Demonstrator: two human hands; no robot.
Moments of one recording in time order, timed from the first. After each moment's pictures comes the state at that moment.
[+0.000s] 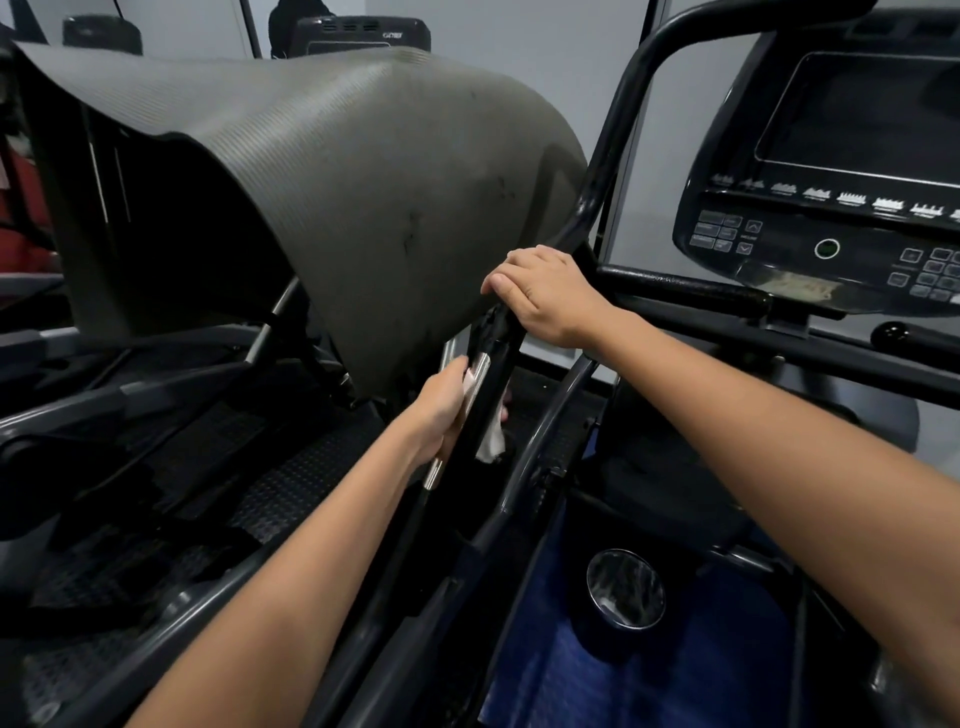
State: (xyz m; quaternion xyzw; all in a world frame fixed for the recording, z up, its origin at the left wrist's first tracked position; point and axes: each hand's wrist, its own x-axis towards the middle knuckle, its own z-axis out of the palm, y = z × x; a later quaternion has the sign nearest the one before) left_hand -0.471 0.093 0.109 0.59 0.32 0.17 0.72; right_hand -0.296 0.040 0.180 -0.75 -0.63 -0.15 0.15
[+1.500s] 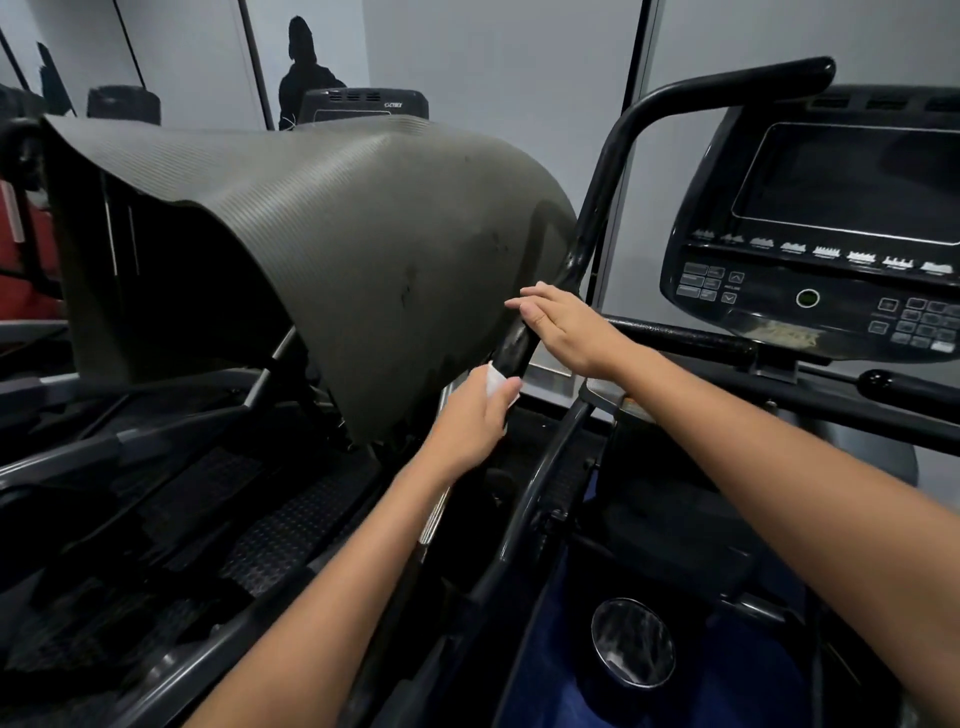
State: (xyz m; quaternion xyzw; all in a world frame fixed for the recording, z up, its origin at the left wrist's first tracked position) left_hand -0.442 0.089 0.127 0.85 0.23 0.28 0.38; right_hand -0.262 0.027 0.193 -0.77 -0.59 -0.03 0.26
